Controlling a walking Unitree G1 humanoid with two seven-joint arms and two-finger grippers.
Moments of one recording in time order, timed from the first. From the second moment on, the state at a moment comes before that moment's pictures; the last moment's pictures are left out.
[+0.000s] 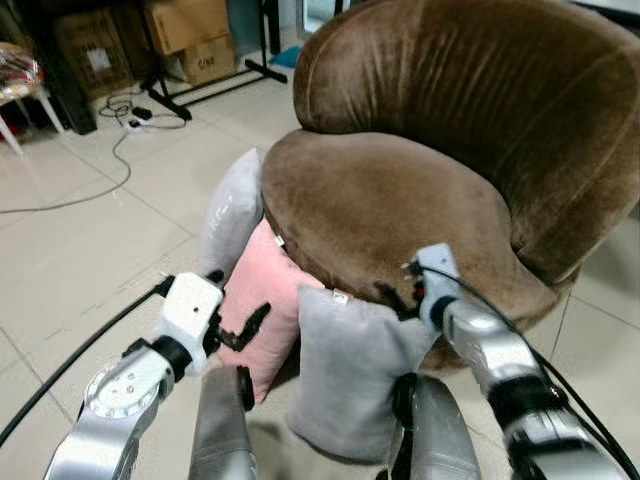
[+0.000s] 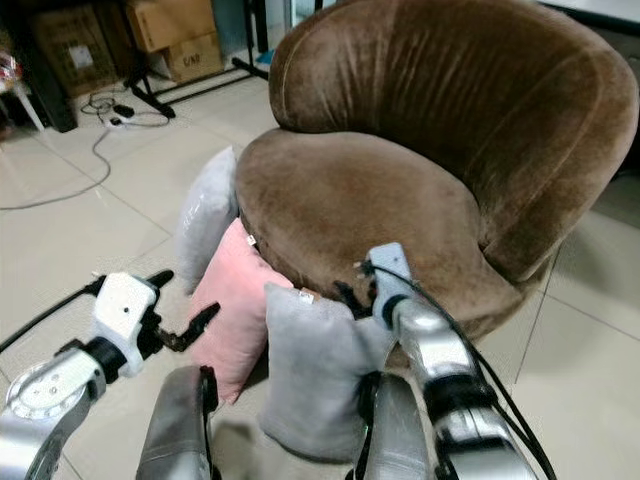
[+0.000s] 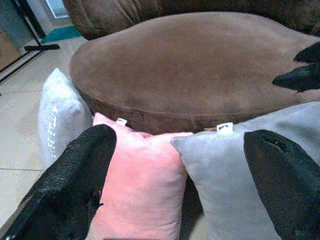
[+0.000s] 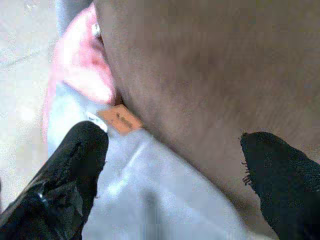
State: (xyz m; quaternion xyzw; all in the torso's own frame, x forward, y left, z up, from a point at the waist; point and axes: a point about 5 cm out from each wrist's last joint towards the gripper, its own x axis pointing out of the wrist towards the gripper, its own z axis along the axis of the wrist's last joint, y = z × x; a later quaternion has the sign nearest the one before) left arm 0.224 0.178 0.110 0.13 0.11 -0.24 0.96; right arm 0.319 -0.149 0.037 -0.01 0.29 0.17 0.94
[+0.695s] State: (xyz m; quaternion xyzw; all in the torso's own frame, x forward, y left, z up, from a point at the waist) left arm 0.178 0.160 0.114 0.13 0.14 -0.29 0.94; right arm 0.322 -0.139 0.018 -0.09 0.34 0.16 0.92
